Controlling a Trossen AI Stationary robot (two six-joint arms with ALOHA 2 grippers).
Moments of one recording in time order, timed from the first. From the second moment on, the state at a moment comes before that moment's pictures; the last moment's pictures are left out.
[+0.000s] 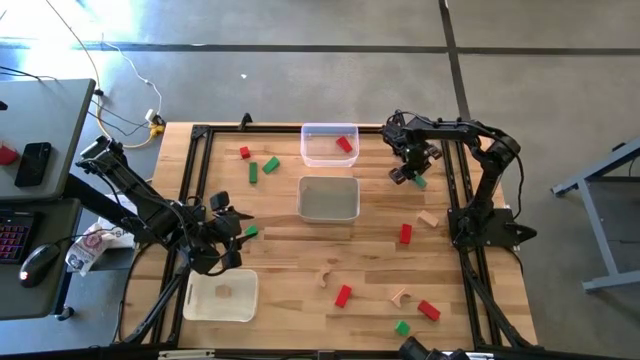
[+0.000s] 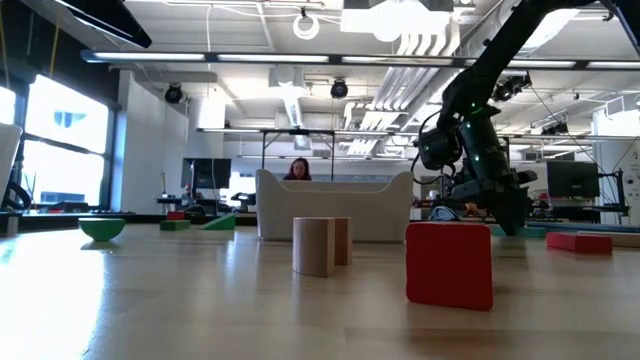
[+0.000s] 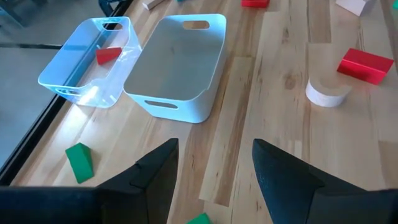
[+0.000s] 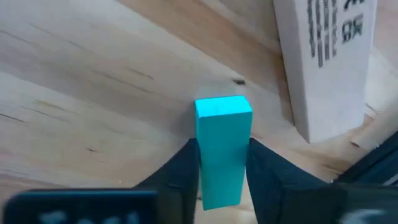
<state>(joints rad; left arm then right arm) -0.59 1.07 0.89 -0.89 -0.82 -0.63 -0.81 1.82 1.03 -1.04 0.09 0.23</state>
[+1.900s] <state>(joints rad) 0.09 1.07 0.89 -0.89 -0.69 -0.62 -0.17 1.31 1.03 -0.48 0.17 0.51</state>
